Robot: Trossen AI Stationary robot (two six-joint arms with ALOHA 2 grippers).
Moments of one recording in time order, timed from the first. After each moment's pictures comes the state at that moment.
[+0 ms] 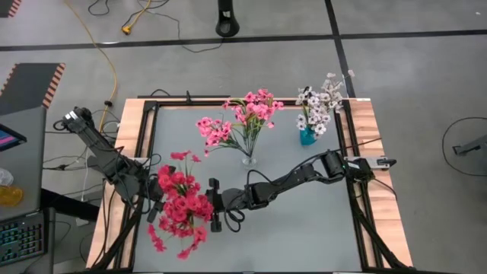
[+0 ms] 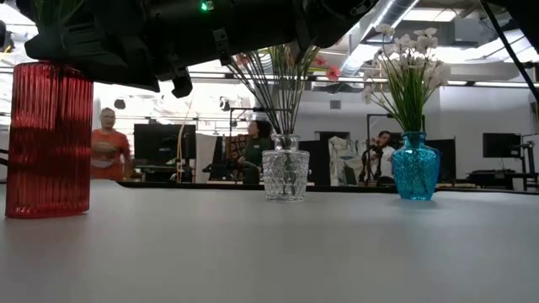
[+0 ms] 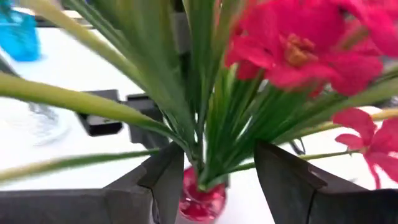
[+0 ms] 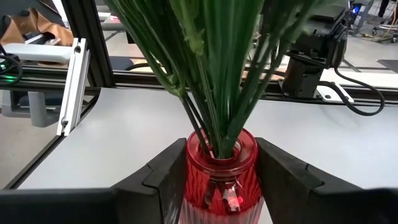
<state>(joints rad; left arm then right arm) -0.77 0.69 0.50 -0.21 -0.45 -0.35 0.28 2.31 1.65 0.45 0.18 0.03</state>
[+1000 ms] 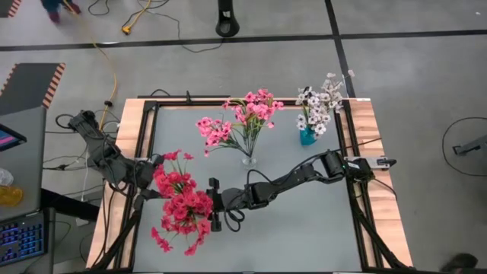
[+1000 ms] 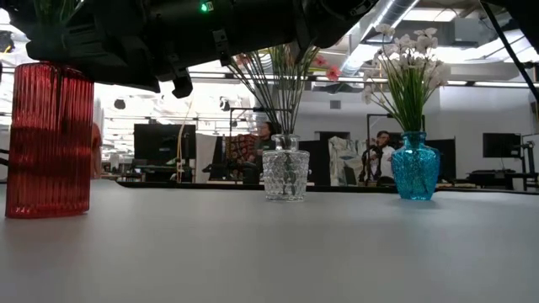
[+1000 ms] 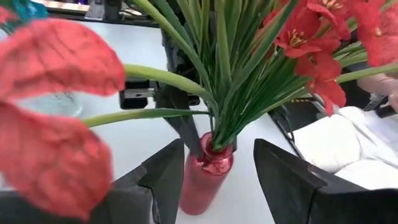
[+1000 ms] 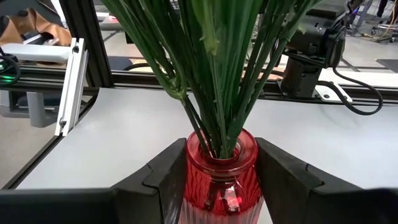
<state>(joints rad) -0.77 0.38 0.50 -0.52 -0.41 -0.40 0.28 2.31 1.65 0.45 0.18 0.03</state>
